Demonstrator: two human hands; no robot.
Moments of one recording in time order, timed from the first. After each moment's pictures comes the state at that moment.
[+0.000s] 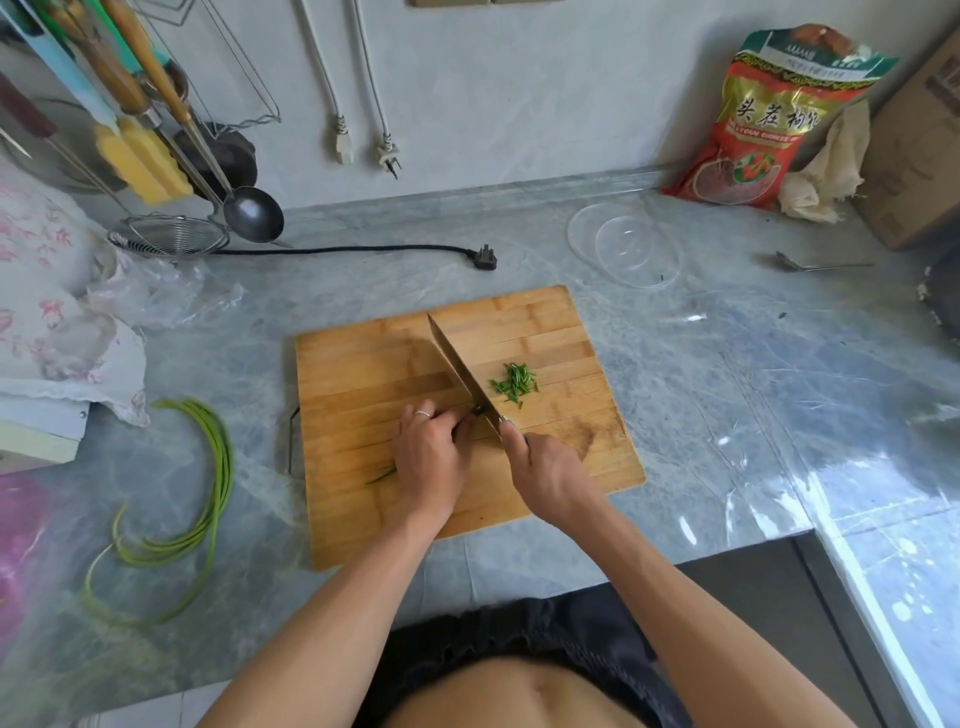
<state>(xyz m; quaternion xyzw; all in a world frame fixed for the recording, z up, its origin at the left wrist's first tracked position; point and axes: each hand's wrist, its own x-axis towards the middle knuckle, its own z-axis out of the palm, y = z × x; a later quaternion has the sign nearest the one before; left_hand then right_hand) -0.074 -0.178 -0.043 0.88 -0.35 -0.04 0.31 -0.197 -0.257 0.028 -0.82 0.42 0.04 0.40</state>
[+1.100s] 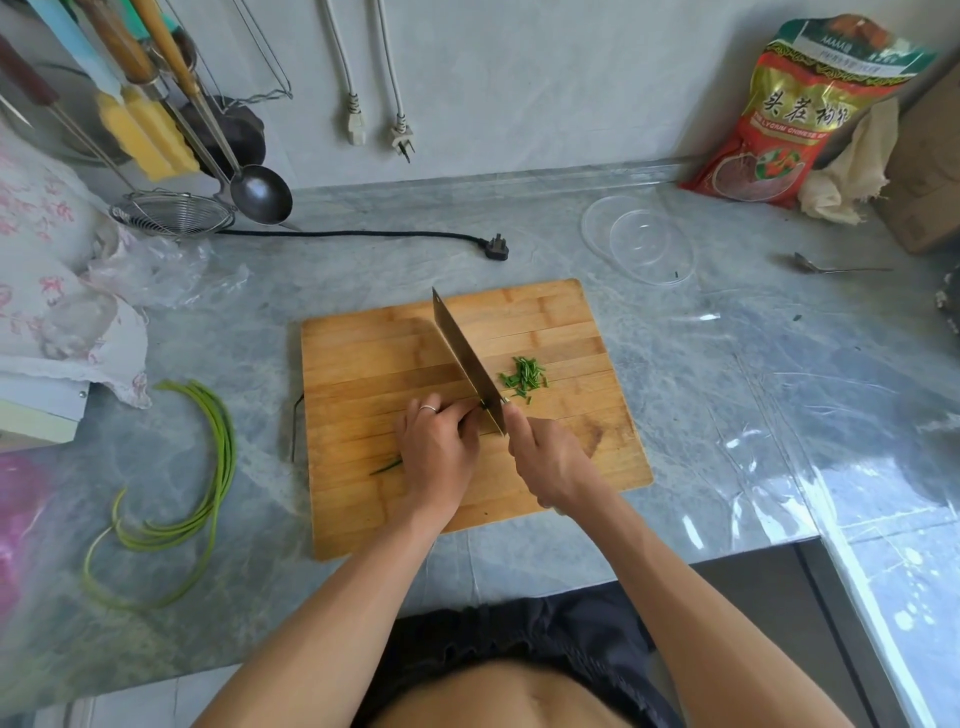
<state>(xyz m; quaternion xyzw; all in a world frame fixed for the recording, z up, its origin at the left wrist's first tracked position) -0.077 -0.180 -0.045 0.89 -0.32 -0.04 0.32 -0.183 -0.265 0.031 -0.78 0.41 0.04 0.47</state>
